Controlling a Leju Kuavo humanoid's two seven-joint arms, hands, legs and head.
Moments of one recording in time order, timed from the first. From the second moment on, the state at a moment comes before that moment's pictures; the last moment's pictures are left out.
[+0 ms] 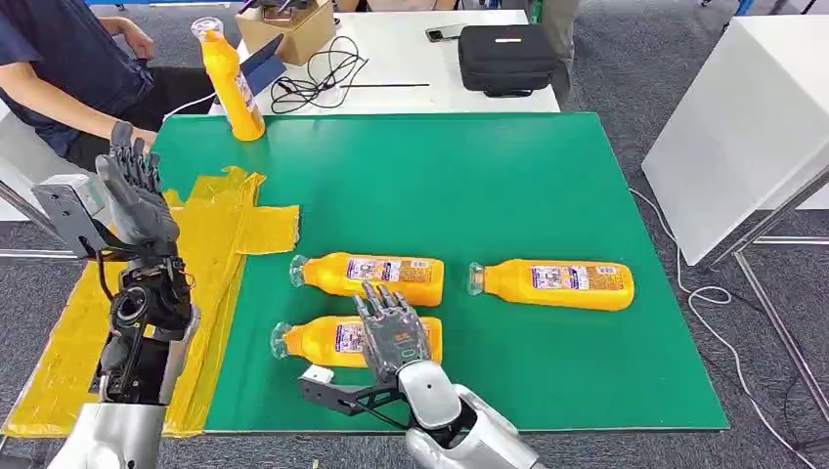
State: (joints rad) left arm -0.40 0.03 0.02 -1.38 0.15 0.19 -0.34; right arm -0.38 0.20 0.96 -1.05 1.12 -0.07 0.48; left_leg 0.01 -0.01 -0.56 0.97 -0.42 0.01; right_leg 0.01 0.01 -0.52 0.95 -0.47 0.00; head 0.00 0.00
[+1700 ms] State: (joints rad) left arm -0.32 0.05 0.11 -1.36 0.21 0.16 -0.37; right arm -0.30 0.13 0.83 -0.95 1.20 -0.10 0.43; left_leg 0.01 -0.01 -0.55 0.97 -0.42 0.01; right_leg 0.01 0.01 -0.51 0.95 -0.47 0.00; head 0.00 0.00
